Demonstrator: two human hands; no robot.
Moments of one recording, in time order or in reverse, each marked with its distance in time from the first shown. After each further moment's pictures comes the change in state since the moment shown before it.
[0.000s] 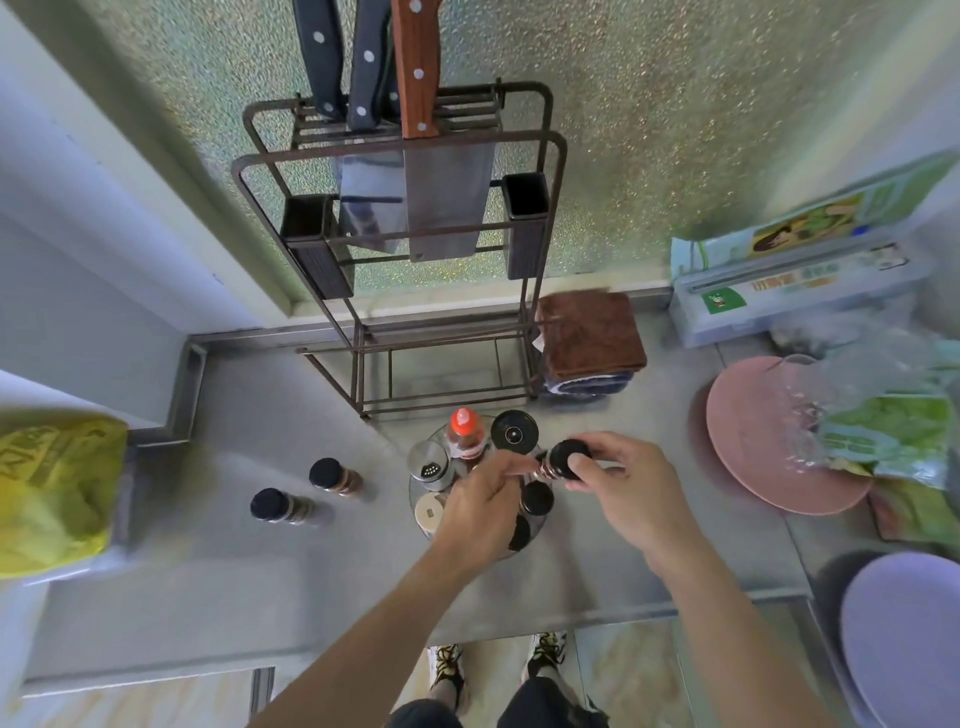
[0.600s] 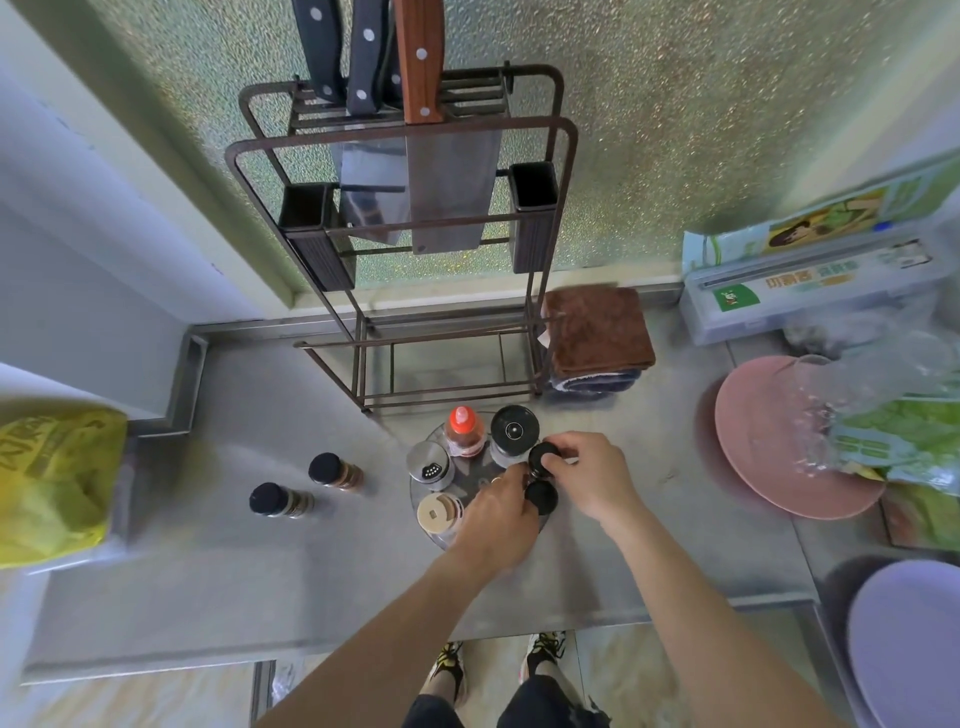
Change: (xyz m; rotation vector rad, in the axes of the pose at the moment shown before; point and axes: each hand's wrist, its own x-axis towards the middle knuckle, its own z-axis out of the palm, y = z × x) left_hand 0.022 -0.018 0.027 0.395 -0.067 -0.017; right_hand 0.055 0.034 0.042 -0.324 -0.092 0.055
